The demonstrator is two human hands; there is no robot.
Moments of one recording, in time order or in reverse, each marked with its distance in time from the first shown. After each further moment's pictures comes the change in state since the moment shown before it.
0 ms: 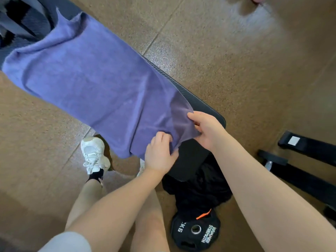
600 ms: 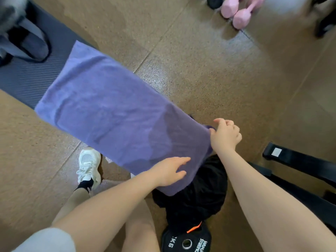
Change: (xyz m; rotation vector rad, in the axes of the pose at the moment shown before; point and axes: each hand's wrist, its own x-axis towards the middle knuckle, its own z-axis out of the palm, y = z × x) left_hand 0.008 0.040 -0.004 -0.146 -0.607 0.282; right_hand 0.005 -0.023 -0.073 -1.238 0.722 -0.323
